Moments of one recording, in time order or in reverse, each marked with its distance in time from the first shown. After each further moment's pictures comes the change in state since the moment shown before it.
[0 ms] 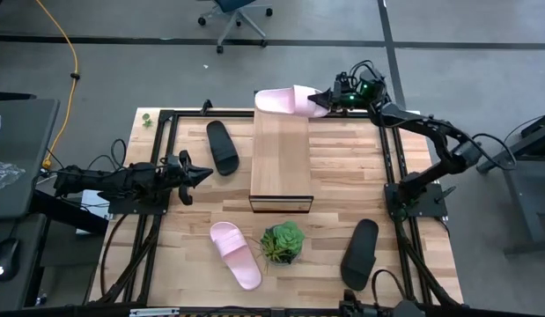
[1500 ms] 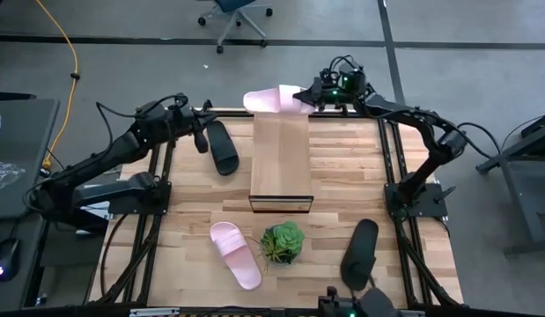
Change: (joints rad) left arm 0.769 0.708 0.628 -0.122 0.461 0.466; right arm 0.089 0.154 0.218 -0.197 0.079 -0.044
